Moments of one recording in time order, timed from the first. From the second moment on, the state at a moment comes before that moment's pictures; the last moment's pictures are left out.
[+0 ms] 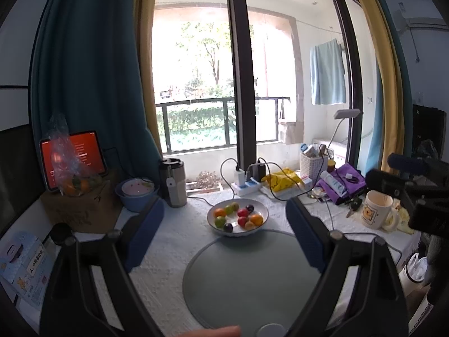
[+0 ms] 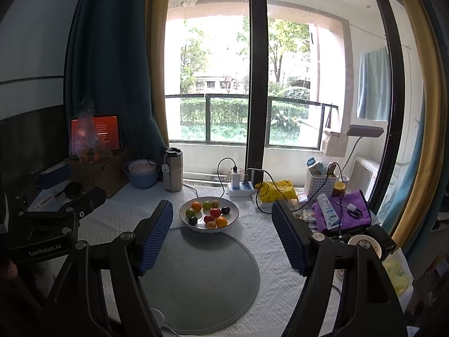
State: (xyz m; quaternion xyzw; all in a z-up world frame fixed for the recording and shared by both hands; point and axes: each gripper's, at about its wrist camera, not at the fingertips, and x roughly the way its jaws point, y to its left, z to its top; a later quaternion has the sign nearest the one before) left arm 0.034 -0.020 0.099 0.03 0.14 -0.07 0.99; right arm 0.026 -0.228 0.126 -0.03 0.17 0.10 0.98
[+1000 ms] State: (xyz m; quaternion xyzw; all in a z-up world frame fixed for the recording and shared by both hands) left arm 0.032 -0.020 0.093 0.02 0.15 -0.08 0.99; right arm 0.029 -0.220 0.121 -0.03 0.17 0.10 0.98
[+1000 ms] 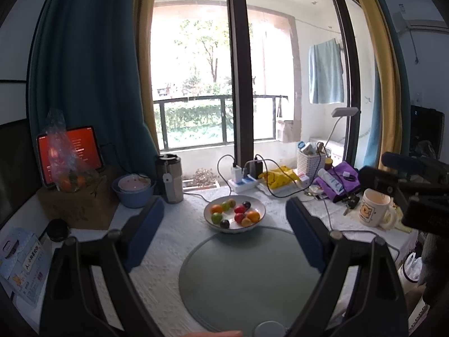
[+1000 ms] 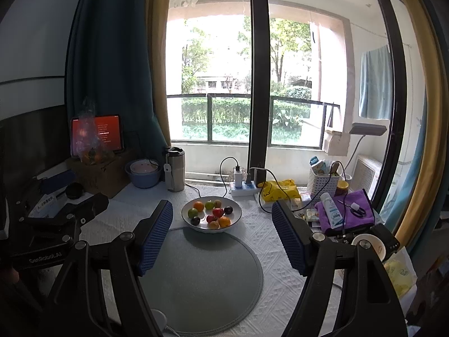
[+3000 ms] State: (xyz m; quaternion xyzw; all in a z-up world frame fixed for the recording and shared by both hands) left arm 0.029 -0.023 0.089 0.02 0.15 -0.08 0.99; right arm 0.031 -0.218 0.118 -0.03 0.18 0.10 0.98
